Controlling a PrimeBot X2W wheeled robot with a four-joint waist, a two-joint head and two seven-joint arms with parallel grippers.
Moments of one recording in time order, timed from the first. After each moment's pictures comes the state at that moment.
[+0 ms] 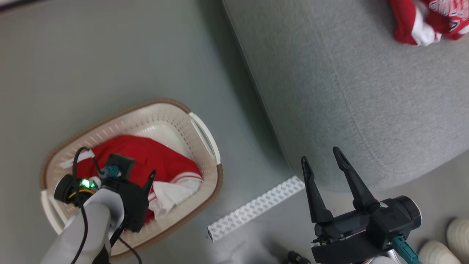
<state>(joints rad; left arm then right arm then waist) -0.80 0.18 -0.47 0.97 -0.16 -0.13 -0.09 -0.09 -0.05 0.32 -0.14 -0.01 0.13 -0.21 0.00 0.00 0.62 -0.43</state>
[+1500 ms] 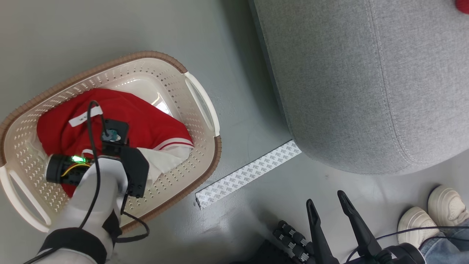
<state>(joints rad) -1.05 0.08 -0.49 1.27 -0.21 0.10 -0.04 0.16 -0.05 0.36 -0.30 0.05 0.13 -0.26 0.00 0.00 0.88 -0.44</state>
